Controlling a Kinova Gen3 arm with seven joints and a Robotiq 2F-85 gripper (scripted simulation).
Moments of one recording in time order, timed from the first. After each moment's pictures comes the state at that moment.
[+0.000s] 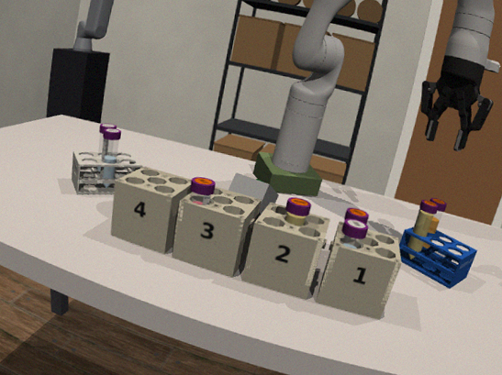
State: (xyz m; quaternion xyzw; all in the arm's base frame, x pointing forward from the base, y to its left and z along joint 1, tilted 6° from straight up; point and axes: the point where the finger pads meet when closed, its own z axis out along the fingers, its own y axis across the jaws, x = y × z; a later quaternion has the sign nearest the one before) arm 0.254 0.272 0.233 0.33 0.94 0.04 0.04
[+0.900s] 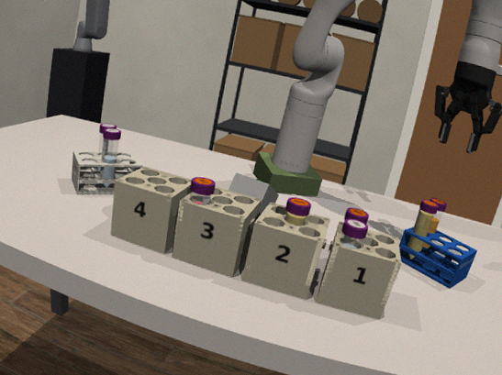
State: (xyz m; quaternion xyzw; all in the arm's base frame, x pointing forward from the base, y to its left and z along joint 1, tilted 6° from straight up) arm 0.227 0.305 0.231 0.33 0.94 0.04 0.04
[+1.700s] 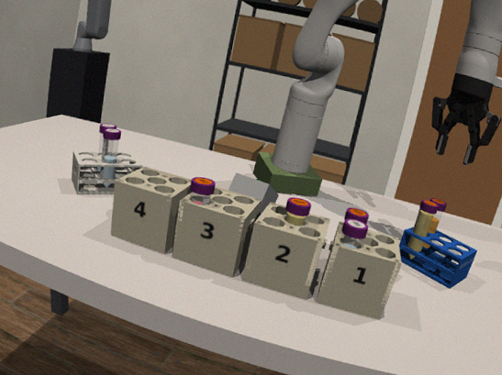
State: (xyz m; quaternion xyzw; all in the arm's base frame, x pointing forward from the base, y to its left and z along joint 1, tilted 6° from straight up) arm 0.228 0.307 0.209 0.33 0.94 0.04 0.04
